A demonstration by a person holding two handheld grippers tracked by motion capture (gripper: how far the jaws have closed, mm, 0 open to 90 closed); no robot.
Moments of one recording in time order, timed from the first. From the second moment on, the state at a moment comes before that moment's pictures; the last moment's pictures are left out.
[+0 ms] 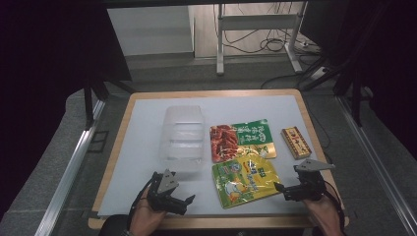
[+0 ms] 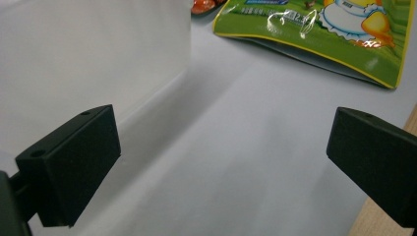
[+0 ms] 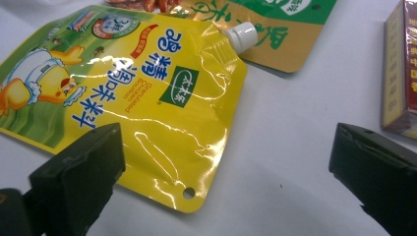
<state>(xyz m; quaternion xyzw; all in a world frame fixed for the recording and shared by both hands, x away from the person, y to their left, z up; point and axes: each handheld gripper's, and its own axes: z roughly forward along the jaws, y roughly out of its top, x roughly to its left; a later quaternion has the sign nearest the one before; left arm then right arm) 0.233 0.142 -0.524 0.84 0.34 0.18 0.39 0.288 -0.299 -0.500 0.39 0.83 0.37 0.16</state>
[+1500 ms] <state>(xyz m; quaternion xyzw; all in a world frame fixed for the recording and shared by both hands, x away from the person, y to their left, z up) 0.225 0.124 -0.516 0.84 0.32 0.15 0.40 0.286 -0.295 -0.498 0.38 0.84 0.36 0.17</state>
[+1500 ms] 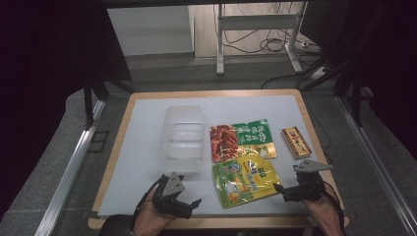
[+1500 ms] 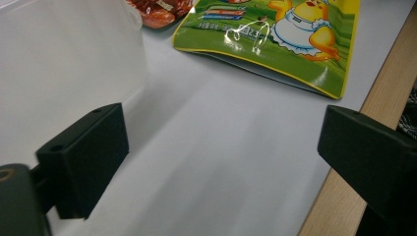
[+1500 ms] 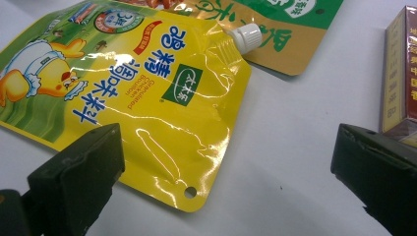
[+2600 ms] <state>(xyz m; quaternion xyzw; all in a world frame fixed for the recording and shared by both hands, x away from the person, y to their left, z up) 0.236 0.079 -0.519 0.86 0.26 0.14 0.42 0.286 -0.292 -0.497 0.38 0.84 0.35 0.16</state>
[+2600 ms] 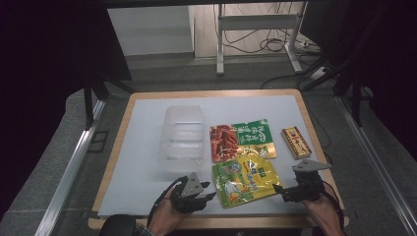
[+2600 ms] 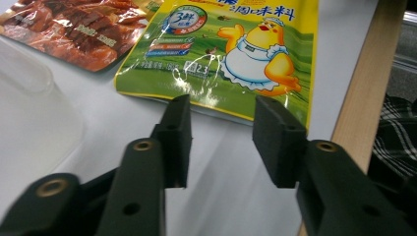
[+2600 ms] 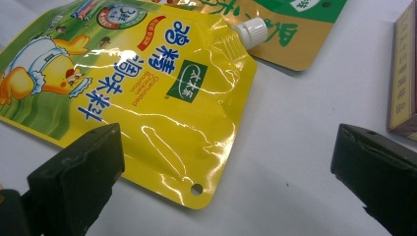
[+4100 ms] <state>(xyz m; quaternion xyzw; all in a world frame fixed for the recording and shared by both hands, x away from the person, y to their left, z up) 0.265 0.040 -0.542 0.86 0.26 0.14 0.42 0.310 -0.280 -0.514 0.36 0.85 0.38 0.09</state>
